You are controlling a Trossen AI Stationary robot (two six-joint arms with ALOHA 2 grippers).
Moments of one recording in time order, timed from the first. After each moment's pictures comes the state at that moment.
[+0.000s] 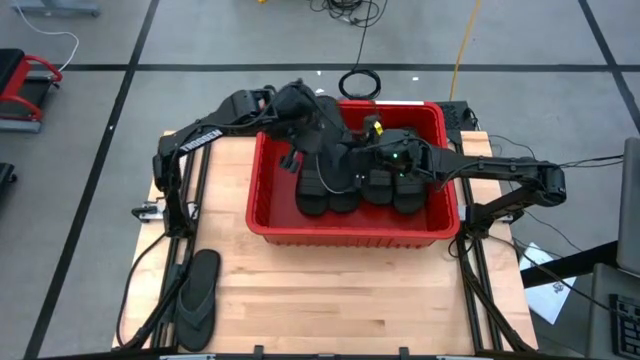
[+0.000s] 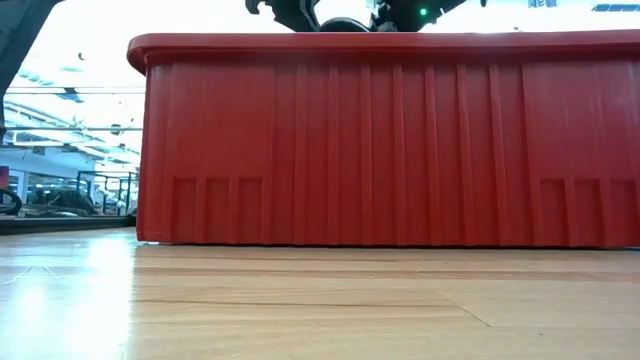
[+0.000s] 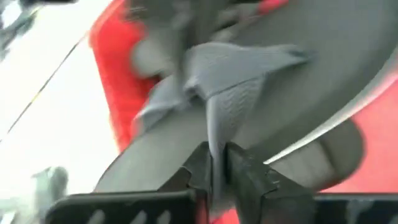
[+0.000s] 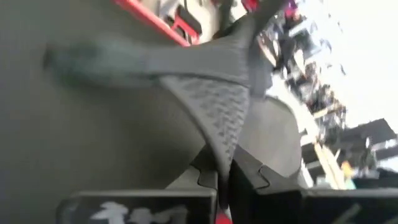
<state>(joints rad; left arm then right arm) 0.32 1.86 2.21 -1.21 0.04 0.95 -0.22 1.36 1.13 -0.11 0.32 -0.77</state>
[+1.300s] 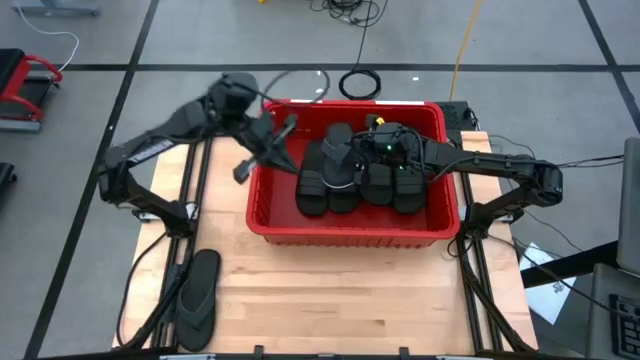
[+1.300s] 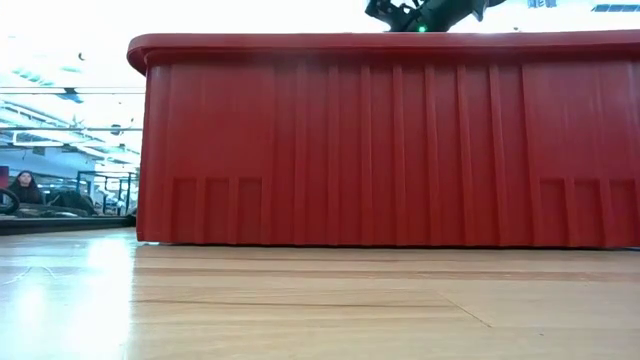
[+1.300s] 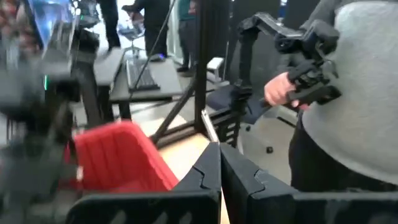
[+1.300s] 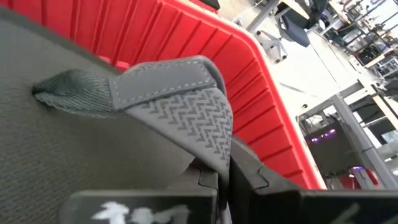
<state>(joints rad) 0.42 1.42 1.66 -0.57 1.06 0.29 -0.30 1.38 1.12 -0.20 0.21 -0.50</state>
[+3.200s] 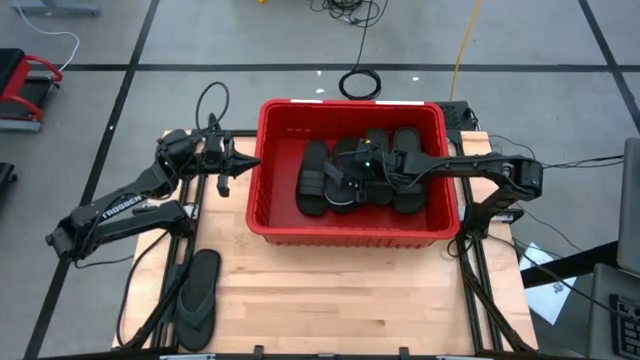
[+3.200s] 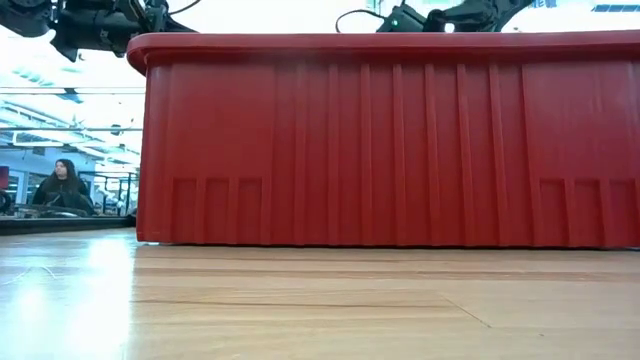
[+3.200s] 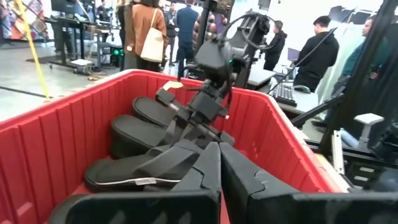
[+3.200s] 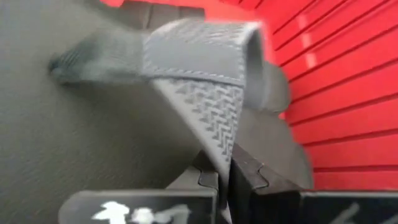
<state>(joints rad) 0.71 0.68 0.51 0.15 0.67 -0.14 -0.31 1.55 0.98 -0.20 0.16 -0.46</state>
